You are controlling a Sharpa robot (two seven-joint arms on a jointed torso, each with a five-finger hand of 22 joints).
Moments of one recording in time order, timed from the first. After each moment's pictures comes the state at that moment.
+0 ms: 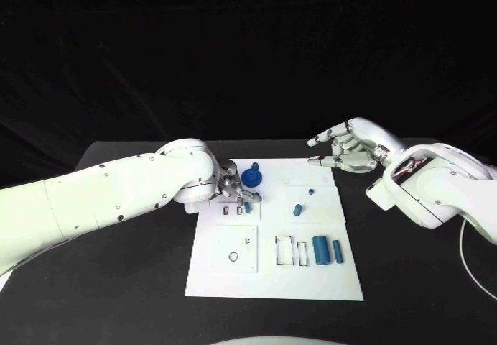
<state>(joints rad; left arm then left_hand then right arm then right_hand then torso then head) 1.29 -0.64 -0.01 1.45 -1.04 0.15 -0.69 1.12 0.07 -0.30 0.29 0.05 0.97 0.03 0.63 0.51 1.37 -0.03 1.29 1.20 1.47 -0.08 1.57 1.31 0.05 1.47 0.02 1.48 1.31 1.30 -0.98 -0.02 1.72 -1.06 -0.41 -0.02 1.33 -0.08 0.15 0.06 0.23 0.96 0.15 0.08 0.07 1.33 0.06 1.05 1.22 1.46 -0.01 1.49 1.31 0.05 1.46 0.09 1.47 1.31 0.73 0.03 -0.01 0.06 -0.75</state>
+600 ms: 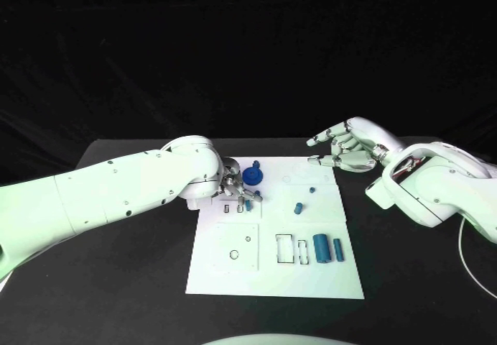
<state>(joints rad) 1.29 -0.61 -0.01 1.41 -1.06 0.20 -0.70 1.15 0.10 -0.30 0.29 0.05 0.95 0.04 0.65 0.54 1.36 -0.03 1.29 1.20 1.47 -0.08 1.57 1.31 0.05 1.47 0.02 1.48 1.31 1.30 -0.97 -0.02 1.71 -1.06 -0.40 -0.02 1.32 -0.08 0.15 0.06 0.28 0.96 0.14 0.08 0.07 1.33 0.06 1.04 1.21 1.46 -0.01 1.49 1.31 0.05 1.46 0.09 1.46 1.31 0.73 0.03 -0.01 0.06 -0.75</state>
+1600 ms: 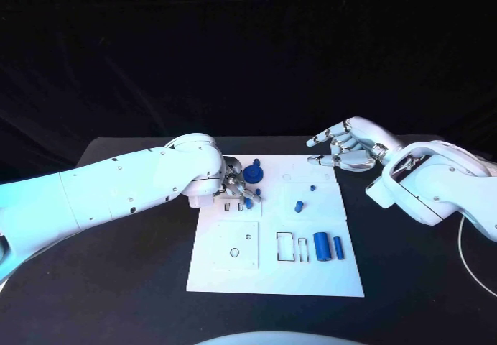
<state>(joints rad) 1.29 -0.60 -0.01 1.40 -1.05 0.22 -0.70 1.25 0.12 -0.27 0.26 0.05 0.94 0.04 0.67 0.58 1.36 -0.03 1.29 1.21 1.47 -0.08 1.57 1.31 0.05 1.47 0.02 1.48 1.31 1.30 -0.97 -0.03 1.70 -1.06 -0.38 -0.02 1.32 -0.08 0.15 0.07 0.31 0.96 0.15 0.08 0.07 1.33 0.06 1.04 1.21 1.46 -0.01 1.48 1.31 0.05 1.46 0.09 1.46 1.31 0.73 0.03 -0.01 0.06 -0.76</state>
